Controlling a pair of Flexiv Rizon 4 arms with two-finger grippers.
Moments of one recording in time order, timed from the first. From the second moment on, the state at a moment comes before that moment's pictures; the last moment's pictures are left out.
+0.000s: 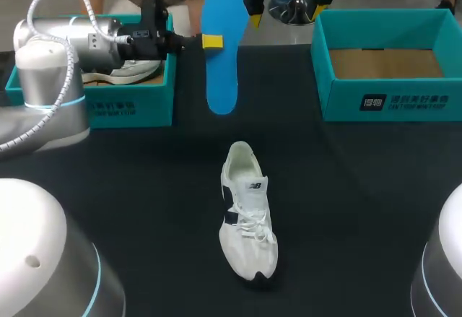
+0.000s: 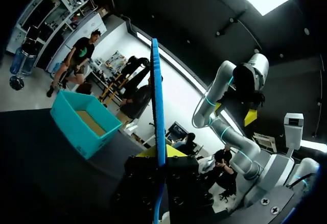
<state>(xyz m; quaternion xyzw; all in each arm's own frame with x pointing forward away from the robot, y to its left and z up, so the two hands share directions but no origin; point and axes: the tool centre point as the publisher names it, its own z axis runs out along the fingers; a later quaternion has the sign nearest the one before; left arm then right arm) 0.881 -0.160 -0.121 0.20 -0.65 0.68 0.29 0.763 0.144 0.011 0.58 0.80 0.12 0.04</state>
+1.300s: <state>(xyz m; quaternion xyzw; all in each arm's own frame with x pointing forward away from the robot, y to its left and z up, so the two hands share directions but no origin) 0.865 -0.156 -0.131 0.13 -0.67 0.71 0.19 0.763 0.144 0.011 0.58 0.80 0.12 0.04</state>
